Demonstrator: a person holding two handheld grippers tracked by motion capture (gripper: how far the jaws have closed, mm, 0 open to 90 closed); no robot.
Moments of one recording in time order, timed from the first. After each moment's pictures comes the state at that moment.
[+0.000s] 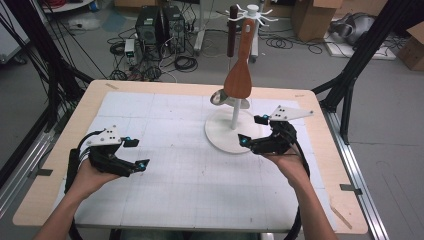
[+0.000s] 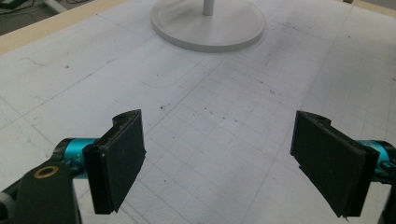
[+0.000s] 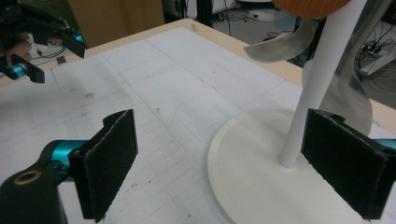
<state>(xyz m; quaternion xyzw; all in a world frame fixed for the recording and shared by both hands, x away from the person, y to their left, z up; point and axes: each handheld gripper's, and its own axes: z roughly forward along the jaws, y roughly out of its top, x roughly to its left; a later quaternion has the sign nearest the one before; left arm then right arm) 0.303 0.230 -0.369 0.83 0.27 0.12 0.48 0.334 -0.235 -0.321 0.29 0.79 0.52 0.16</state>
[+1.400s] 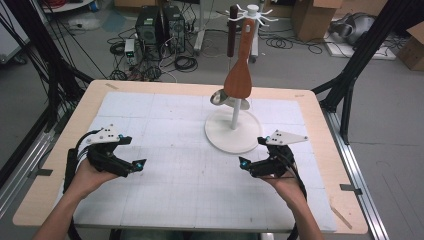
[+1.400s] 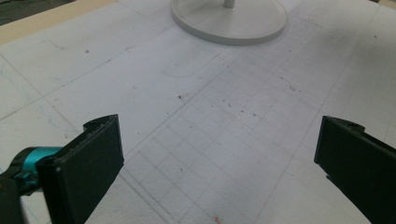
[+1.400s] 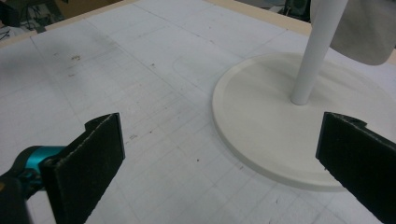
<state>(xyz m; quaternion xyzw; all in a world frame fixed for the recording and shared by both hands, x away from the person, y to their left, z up) 0.308 0.237 -0.375 0.82 0.30 0.13 0.47 0.304 -0.241 -0.375 0.33 0.79 0.49 0.15</state>
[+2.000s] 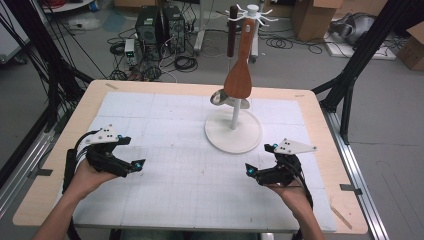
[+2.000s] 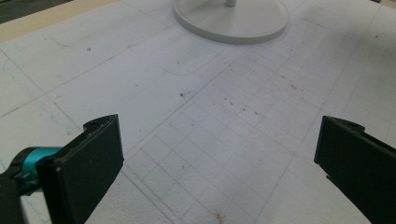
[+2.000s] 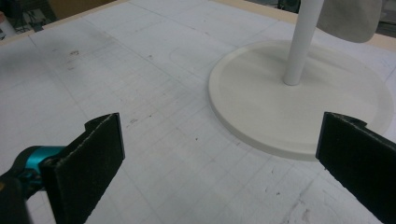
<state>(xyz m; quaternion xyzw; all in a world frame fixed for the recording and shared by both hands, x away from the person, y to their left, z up) 0.308 0.239 -0.376 0.82 0.30 0.13 0.47 0.286 -0.258 -0.385 0.35 0.78 0.49 0.16</state>
